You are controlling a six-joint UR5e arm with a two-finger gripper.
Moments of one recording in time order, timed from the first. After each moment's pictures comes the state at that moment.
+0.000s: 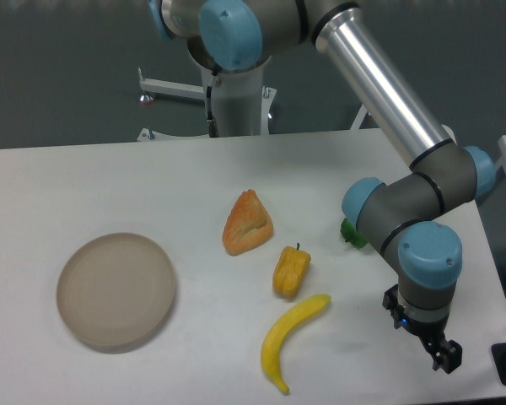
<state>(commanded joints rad) 2.34 -2.55 -0.70 -1.20 1.66 1.51</state>
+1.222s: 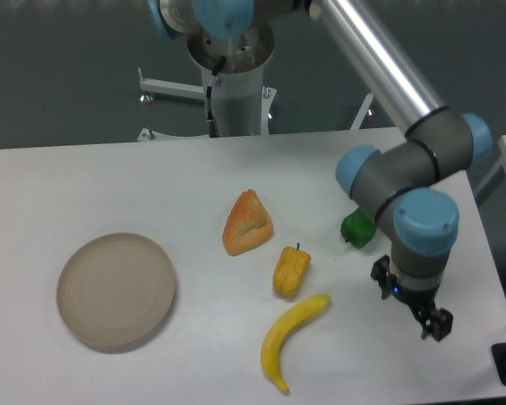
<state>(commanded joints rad) 2.39 -2.28 -1.02 -1.31 1.61 1.47</state>
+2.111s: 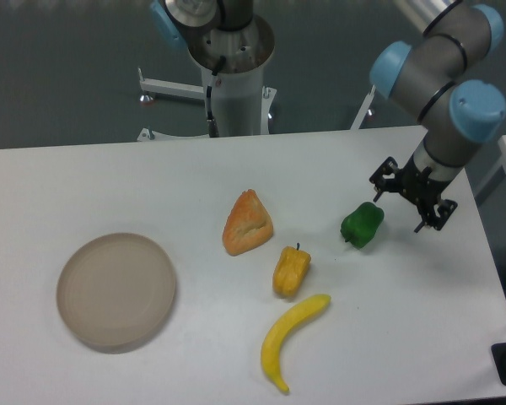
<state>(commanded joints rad) 2.62 -2.07 -1.40 -1.33 1.38 1.33</state>
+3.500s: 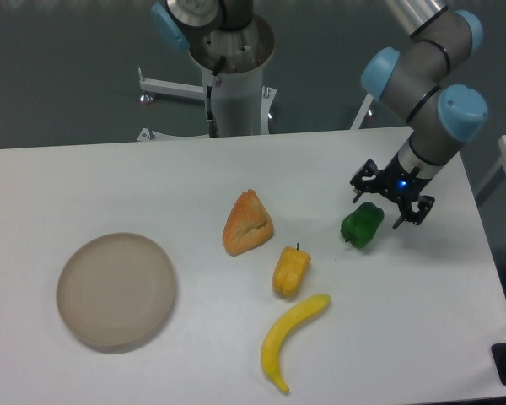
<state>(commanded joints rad) 2.60 -2.04 -1.52 -1.25 1.34 1.39</state>
